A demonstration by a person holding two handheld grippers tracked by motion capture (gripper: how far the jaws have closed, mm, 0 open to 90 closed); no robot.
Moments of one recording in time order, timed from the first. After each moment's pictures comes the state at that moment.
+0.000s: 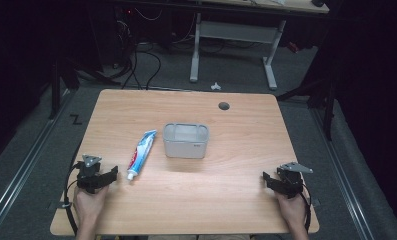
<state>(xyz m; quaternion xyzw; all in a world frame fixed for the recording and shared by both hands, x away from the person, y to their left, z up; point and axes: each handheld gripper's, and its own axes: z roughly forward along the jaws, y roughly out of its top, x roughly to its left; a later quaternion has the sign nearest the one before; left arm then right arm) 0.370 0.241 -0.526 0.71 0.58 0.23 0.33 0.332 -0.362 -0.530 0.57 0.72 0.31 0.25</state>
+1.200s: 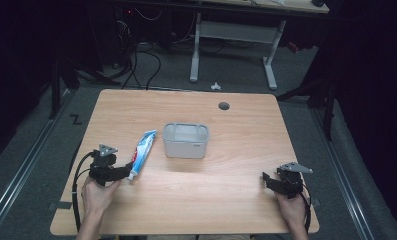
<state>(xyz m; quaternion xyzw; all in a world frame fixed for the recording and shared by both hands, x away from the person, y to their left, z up) 0.376 0.196 -0.479 0.77 0.52 0.18 0.33 0.332 -0.362 -0.530 0.57 0.72 0.31 0.25</state>
